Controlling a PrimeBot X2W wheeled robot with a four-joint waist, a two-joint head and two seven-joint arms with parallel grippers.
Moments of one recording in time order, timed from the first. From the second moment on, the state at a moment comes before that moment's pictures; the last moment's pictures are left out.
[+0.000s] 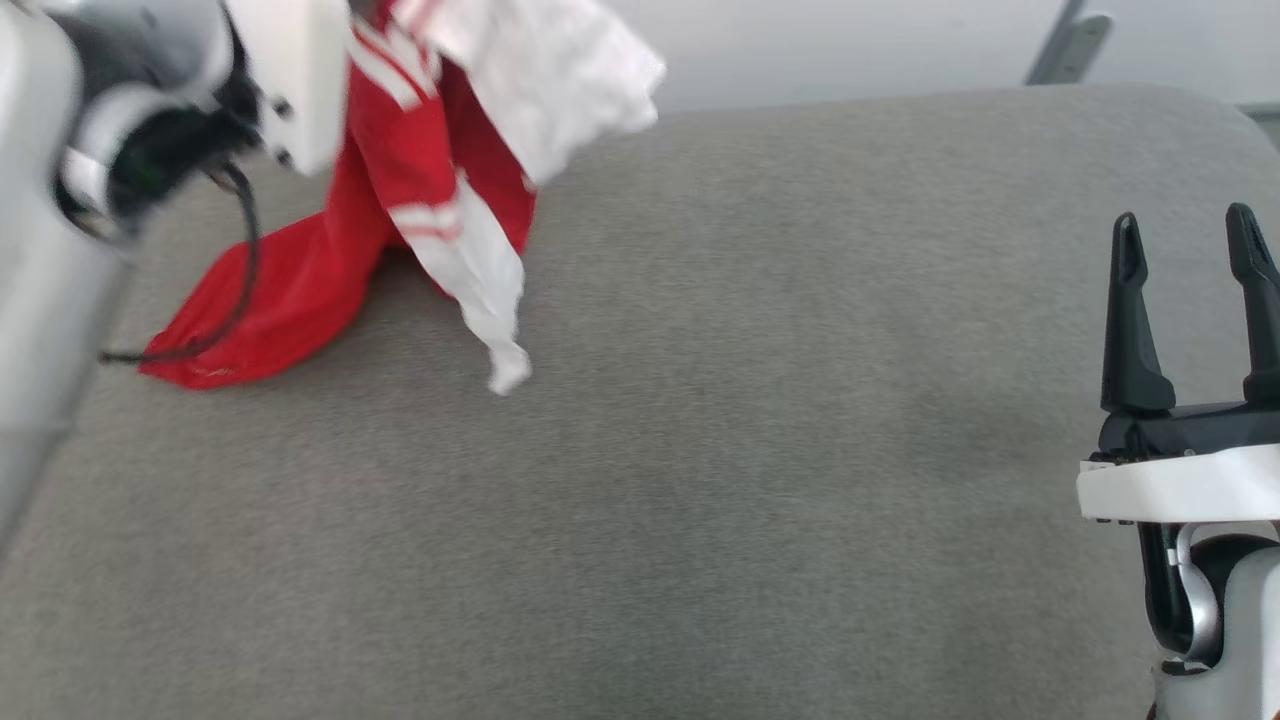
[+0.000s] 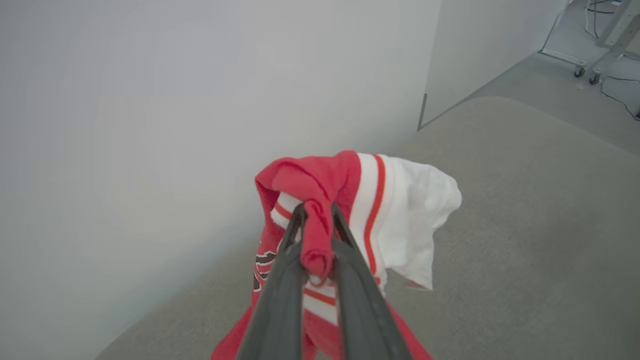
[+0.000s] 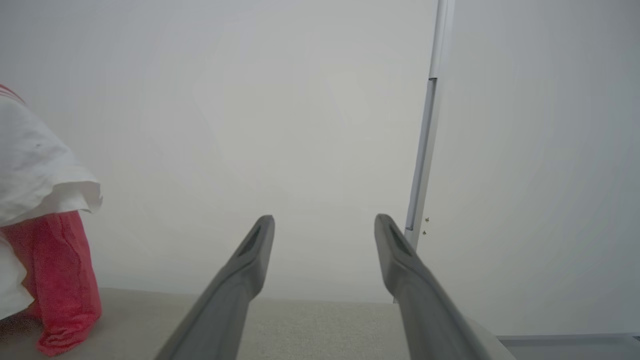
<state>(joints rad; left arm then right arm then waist) -1.21 0.60 -0.68 0.28 -0.86 -0.09 0.69 -0.22 -0.06 -0.13 -0.16 0.06 0.13 -0.13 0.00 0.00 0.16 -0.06</state>
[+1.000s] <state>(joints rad) -0.86 0.51 -0.90 0.49 -0.88 -0.06 0.76 -0.28 -0.05 -0.02 0.01 0.14 0.13 -0.23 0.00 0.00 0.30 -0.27</state>
